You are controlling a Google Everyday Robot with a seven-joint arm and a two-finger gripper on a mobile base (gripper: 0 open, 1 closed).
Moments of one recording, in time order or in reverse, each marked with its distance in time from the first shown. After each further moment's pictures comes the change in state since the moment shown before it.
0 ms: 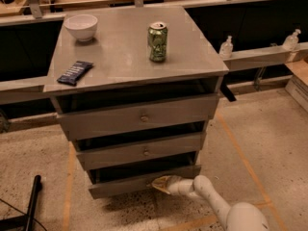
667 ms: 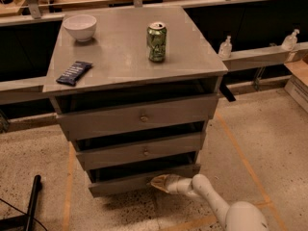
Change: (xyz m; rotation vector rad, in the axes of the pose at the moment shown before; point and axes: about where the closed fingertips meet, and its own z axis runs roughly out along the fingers) arm -0.007 -0.003 0.007 0.002 -0.008 -0.019
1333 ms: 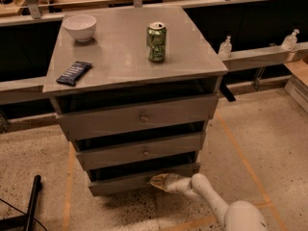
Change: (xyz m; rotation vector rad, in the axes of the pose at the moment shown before) arm -0.006 -0.004 0.007 0.005 -0.007 -0.018
